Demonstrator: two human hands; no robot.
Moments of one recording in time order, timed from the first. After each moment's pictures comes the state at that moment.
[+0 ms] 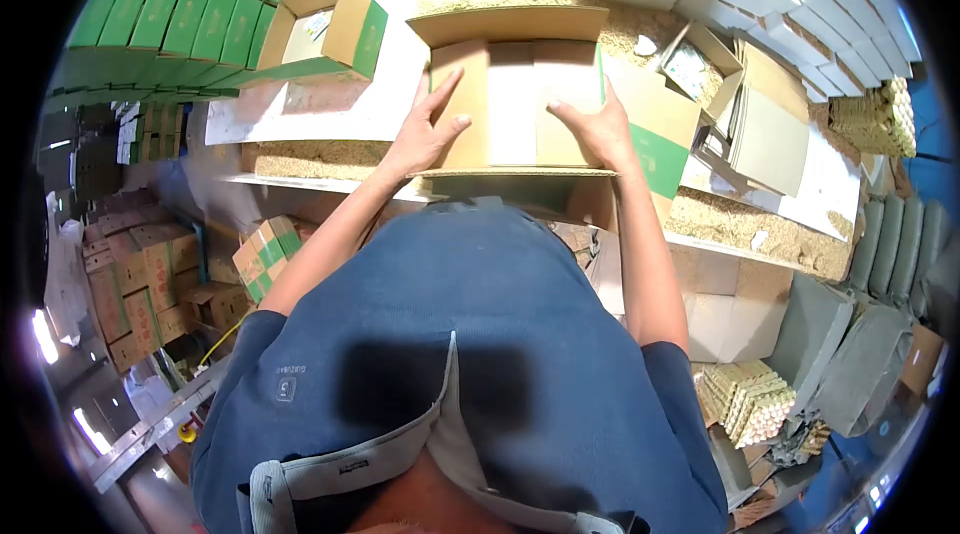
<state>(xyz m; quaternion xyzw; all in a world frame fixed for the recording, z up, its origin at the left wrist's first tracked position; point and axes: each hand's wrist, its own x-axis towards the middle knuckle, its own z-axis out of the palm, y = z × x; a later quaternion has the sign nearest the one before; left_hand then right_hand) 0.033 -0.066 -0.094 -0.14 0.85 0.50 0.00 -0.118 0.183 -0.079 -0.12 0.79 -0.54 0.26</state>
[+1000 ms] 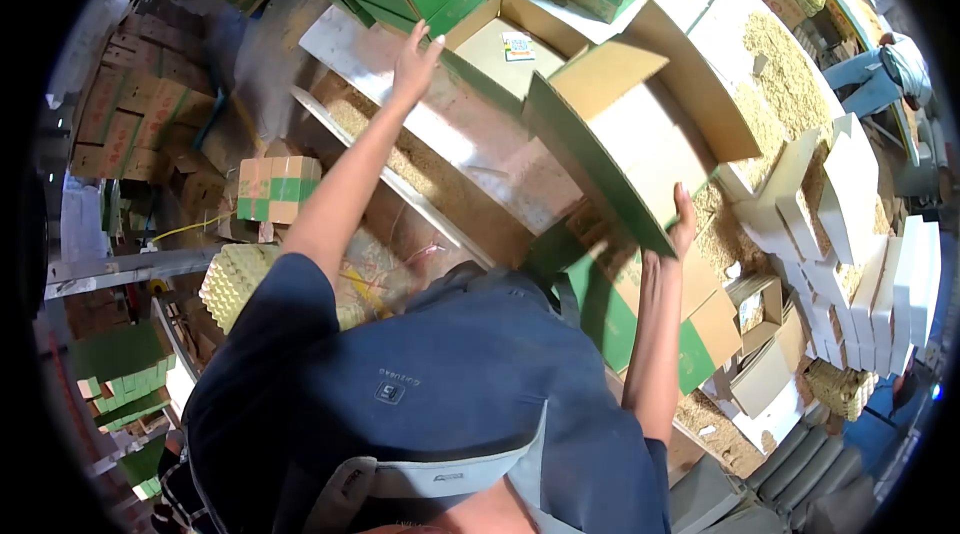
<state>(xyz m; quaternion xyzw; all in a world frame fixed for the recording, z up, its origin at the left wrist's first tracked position) 0.105 -0.432 -0.098 -0.48 0.73 0.35 -0.34 -0.132 -0.036 -0.076 0.10 0.45 -0.82 0.33</state>
